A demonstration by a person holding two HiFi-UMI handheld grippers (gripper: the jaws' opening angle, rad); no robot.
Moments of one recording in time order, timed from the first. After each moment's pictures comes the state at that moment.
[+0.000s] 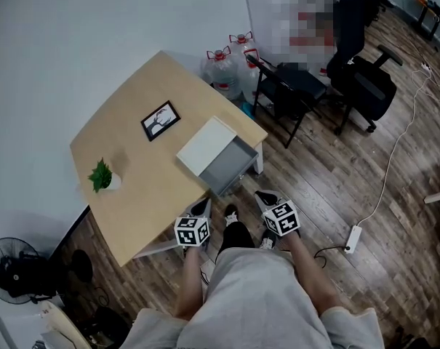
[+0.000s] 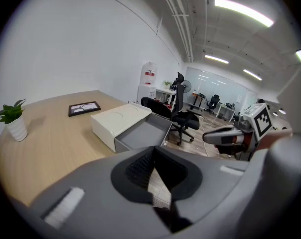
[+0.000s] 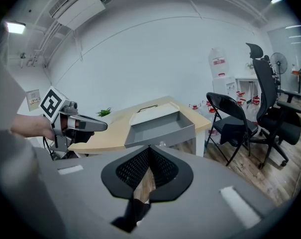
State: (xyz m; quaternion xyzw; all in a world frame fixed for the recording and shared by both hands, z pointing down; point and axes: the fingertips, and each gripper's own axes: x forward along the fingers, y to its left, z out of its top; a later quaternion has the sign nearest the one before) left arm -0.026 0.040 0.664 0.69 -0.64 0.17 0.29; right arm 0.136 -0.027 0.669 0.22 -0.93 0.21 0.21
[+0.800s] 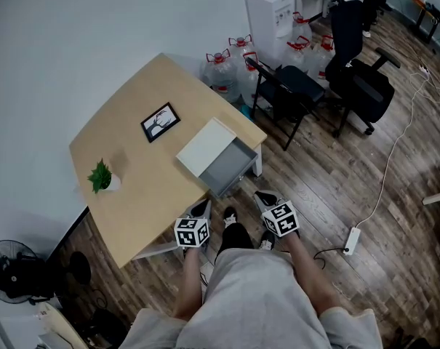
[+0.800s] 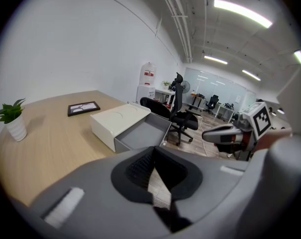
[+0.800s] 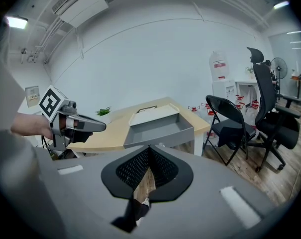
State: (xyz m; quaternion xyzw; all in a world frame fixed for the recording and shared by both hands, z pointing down) left arm -0.026 0.042 0.664 0.70 -0.64 0.17 0.29; right arm 0.135 -0.029 0.665 0.23 -0.93 0.19 0.21
